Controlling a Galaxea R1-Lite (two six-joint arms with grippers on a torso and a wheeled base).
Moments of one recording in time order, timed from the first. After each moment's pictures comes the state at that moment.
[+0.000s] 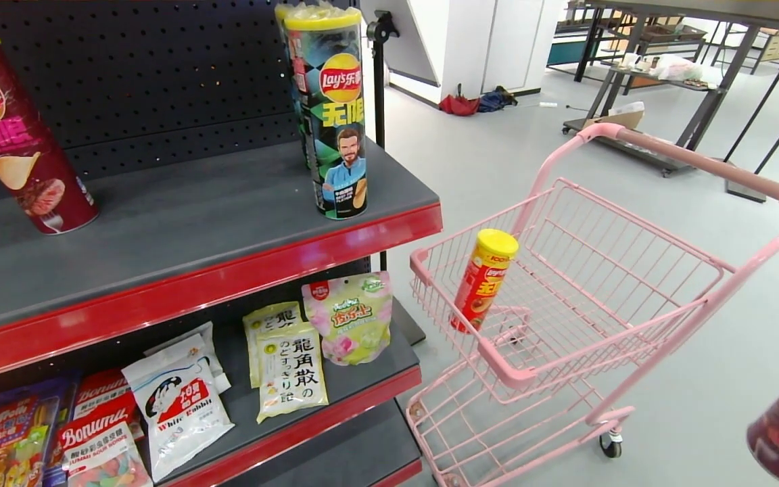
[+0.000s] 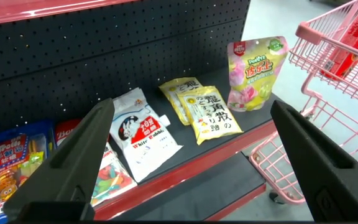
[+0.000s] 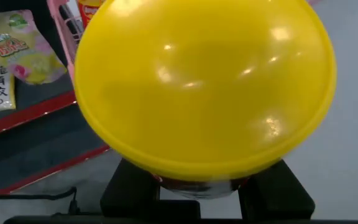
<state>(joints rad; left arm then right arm) 0.00 0.00 0.00 0.00 -0.05 0.00 0.01 0.70 -0.65 0.29 -0.03 -0.03</state>
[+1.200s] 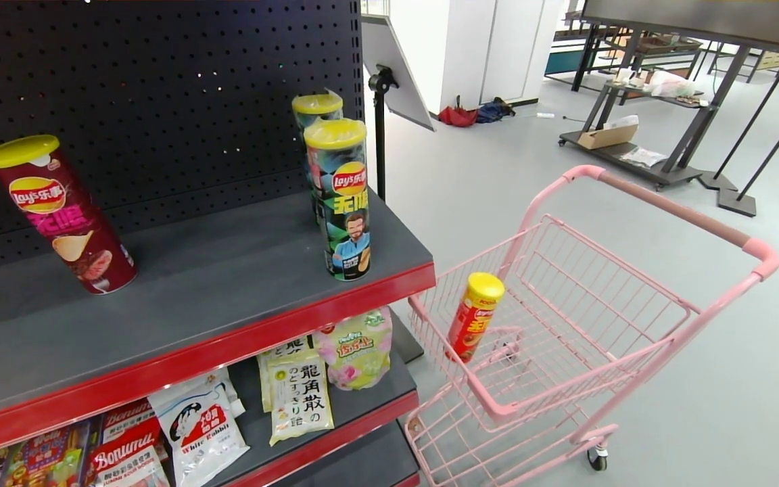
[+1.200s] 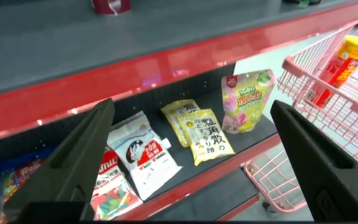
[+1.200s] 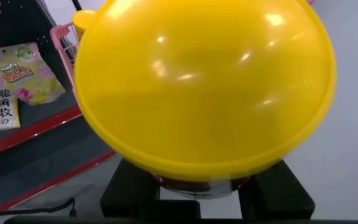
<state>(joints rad) 0.00 0.00 0.00 0.00 -0.05 0.00 -0.03 0.50 -0.54 0.34 -0.08 -0.04</state>
